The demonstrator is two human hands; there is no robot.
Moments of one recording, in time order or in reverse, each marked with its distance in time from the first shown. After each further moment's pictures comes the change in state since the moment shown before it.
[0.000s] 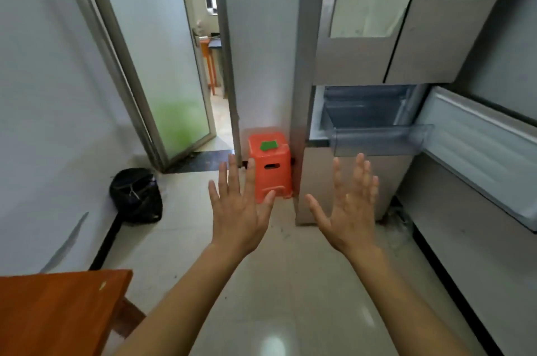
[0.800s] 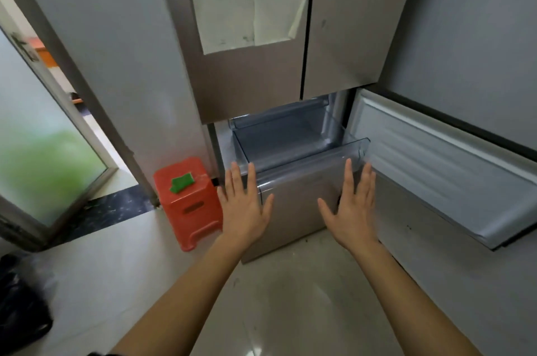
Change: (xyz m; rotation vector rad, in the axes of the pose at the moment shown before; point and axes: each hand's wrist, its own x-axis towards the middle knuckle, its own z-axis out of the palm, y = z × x) left_hand 0.362 0.180 0.263 -0.126 -0.329 0.223; right_hand 0.246 0.286 0.110 -0.009 -0.069 0.491
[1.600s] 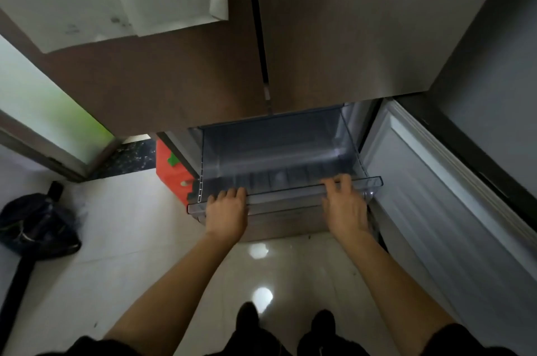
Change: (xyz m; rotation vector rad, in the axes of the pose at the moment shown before) left_hand 0.192 0.073 0.149 0.415 -0.212 -0.239; right_hand 0.271 0.165 0.098 -0.207 -0.369 -0.295
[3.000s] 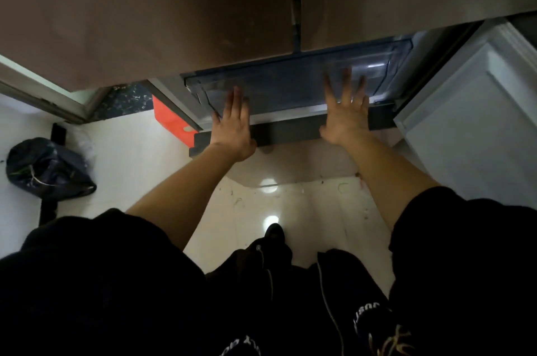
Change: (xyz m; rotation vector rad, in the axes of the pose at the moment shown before) left_hand 0.125 -0.038 0.040 0.023 -0.237 0.048; right_hand 0.147 -0.023 0.075 -0.081 -0.324 -0.002
